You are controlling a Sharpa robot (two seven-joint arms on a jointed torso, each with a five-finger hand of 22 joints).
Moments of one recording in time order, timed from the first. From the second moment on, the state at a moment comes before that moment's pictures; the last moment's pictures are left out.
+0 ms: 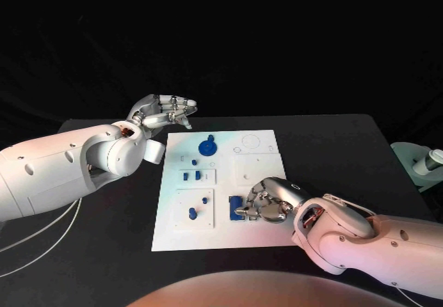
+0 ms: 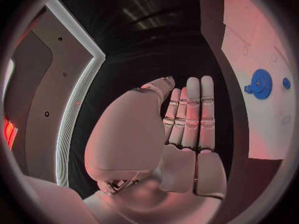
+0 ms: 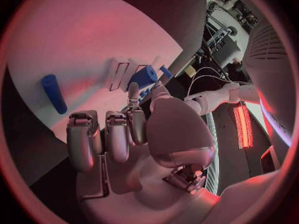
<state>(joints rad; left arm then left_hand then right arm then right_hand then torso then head) 1.24 -0.84 -0.08 1.45 -0.09 -0.23 0.34 1.53 -0.19 0.41 0.17 0.24 0.90 0.20 0.25 0.30 0.91 0.15 0.36 0.13 1.01 0.07 0.97 0.34 0.17 0.89 0.16 0.80 0.61 0.97 -0.93 -0.15 1.93 -1.46 -0.52 -0.45 1.18 -0.03 -0.08 0.28 0.16 1.04 0.04 0.46 0.67 1.46 -0.03 1.36 1.31 1.47 -0.09 1.55 1.31 0.02 1.46 0.02 1.54 1.31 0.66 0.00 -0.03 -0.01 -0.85</state>
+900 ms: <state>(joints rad) 1.24 -0.84 -0.08 1.45 -0.09 -0.23 0.34 1.53 -0.19 0.41 0.16 0.24 0.90 0.20 0.25 0.30 0.91 0.15 0.36 0.12 1.01 0.07 0.97 0.34 0.17 0.89 0.16 0.80 0.61 0.97 -0.92 -0.15 1.91 -1.48 -0.50 -0.42 1.27 -0.03 -0.07 0.28 0.15 1.05 0.04 0.46 0.66 1.46 -0.03 1.37 1.31 1.46 -0.09 1.55 1.31 0.02 1.47 0.02 1.55 1.31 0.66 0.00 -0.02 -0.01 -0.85</state>
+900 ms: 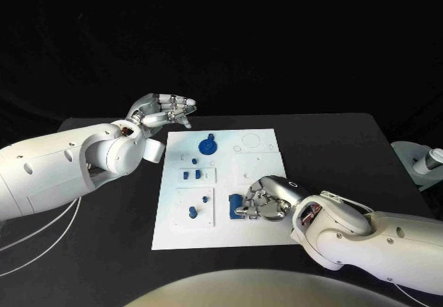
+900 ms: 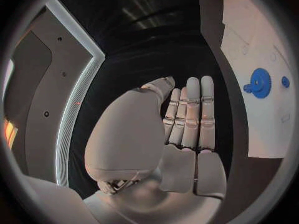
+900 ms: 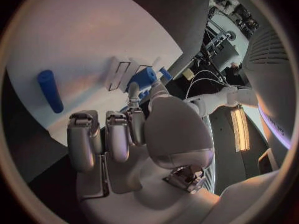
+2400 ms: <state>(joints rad) 1.24 -0.85 -0.08 1.45 -0.09 -0.23 0.34 1.53 -0.18 0.42 0.16 0.24 0.90 0.21 0.25 0.30 0.90 0.15 0.36 0.13 1.01 0.07 0.97 0.34 0.17 0.88 0.16 0.81 0.61 1.05 -1.15 -0.14 1.96 -1.47 -0.54 -0.37 1.37 -0.06 -0.02 0.29 0.10 0.99 0.07 0.38 0.60 1.45 -0.01 1.32 1.31 1.46 -0.07 1.55 1.31 0.02 1.47 0.03 1.49 1.31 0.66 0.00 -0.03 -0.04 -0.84</state>
